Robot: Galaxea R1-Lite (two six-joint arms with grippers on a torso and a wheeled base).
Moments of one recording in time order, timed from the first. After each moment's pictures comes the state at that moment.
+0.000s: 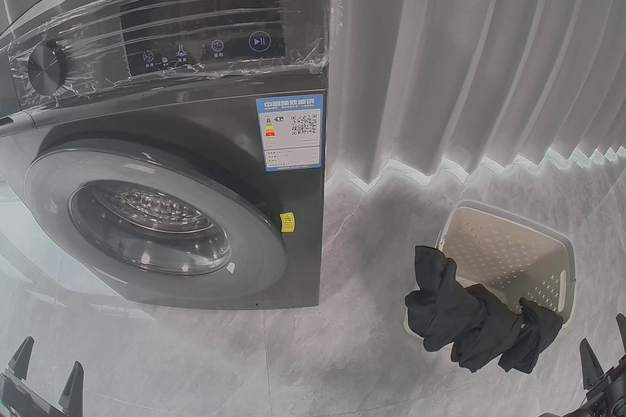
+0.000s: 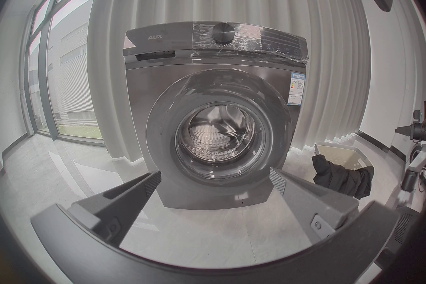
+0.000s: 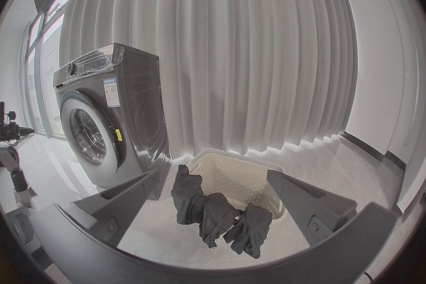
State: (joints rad) left arm 0.00 0.02 -0.02 0.00 0.00 -0.01; right arm 0.01 0.02 -0.02 -0.01 0.02 0.00
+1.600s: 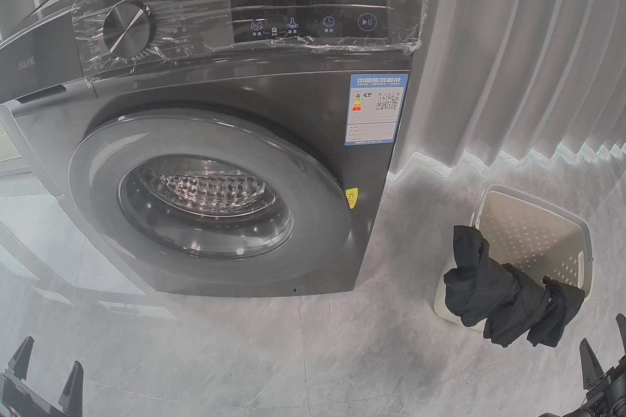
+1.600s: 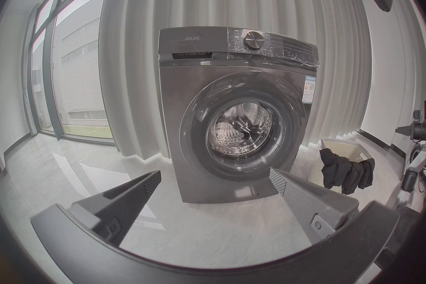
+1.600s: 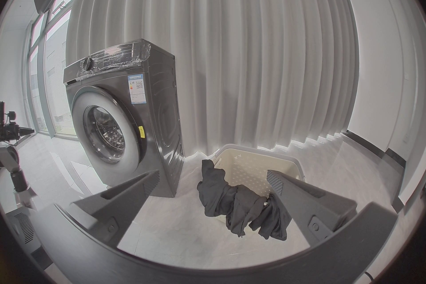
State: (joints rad) left arm 0.00 0.02 -0.02 0.00 0.00 -0.01; right arm 0.01 0.02 -0.02 -0.01 0.02 0.00
